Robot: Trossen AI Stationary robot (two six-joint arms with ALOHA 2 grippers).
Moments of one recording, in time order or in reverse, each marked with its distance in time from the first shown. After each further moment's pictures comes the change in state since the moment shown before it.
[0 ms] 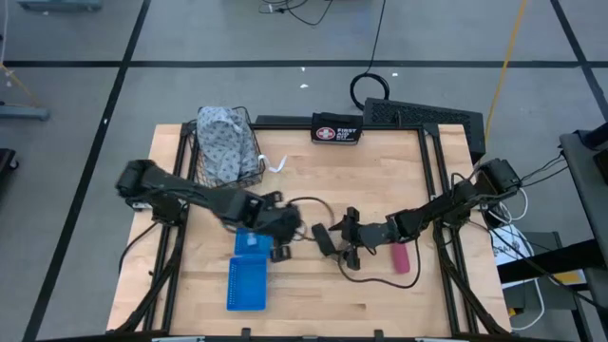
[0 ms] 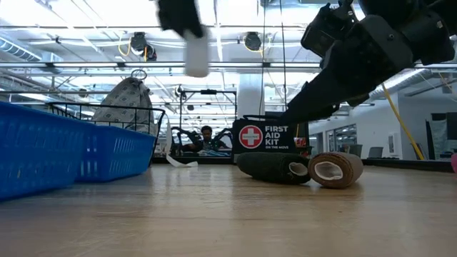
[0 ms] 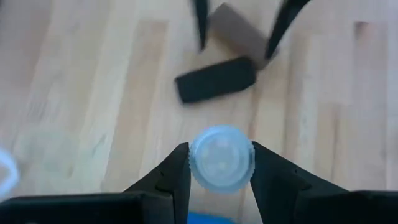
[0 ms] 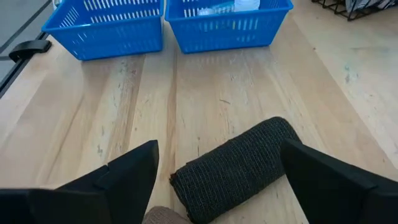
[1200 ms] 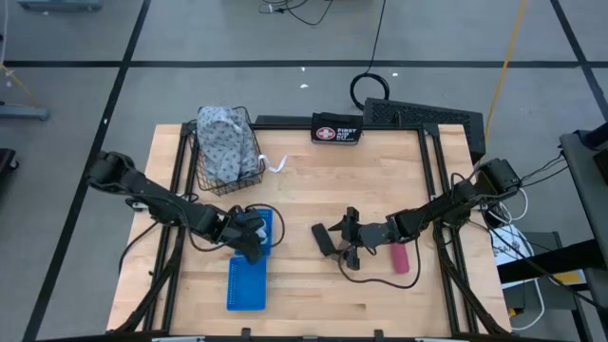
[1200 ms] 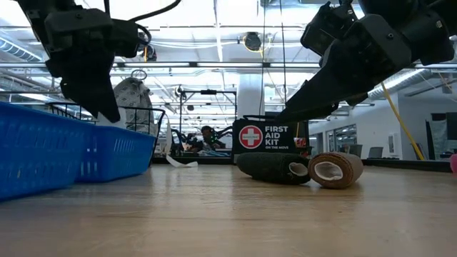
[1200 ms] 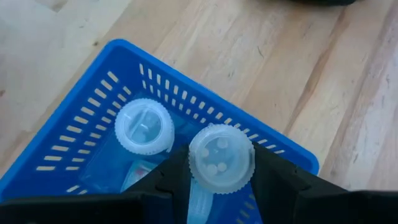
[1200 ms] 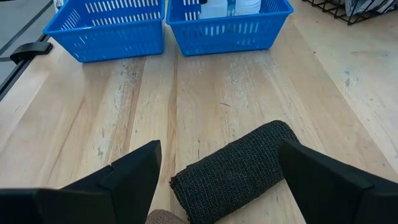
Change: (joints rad) left arm -0.130 -0.290 -0.718 0.389 -0.110 -0.516; right arm 0.000 0.001 0.000 0.014 0.002 -0.009
